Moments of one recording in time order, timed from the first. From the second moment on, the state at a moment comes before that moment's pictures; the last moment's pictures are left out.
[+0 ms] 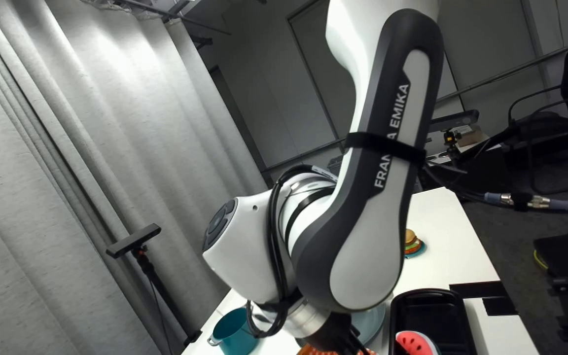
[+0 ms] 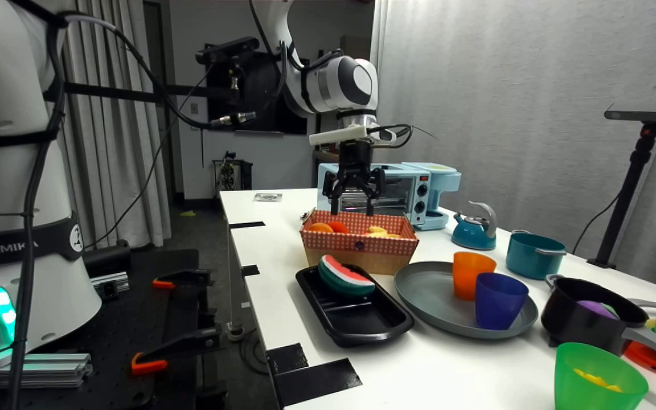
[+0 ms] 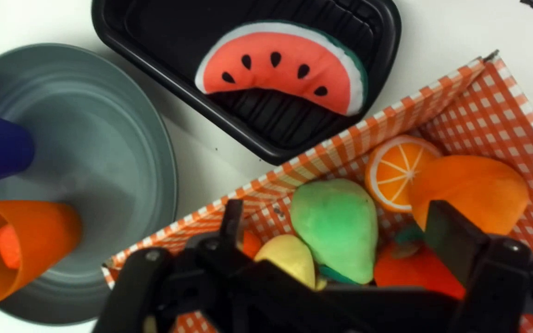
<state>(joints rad) 0.17 0.39 0.15 -2.04 -0.38 2.18 -0.01</state>
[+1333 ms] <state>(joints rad) 0.16 0.50 0.11 -2.00 -0.27 2.32 -0.04</state>
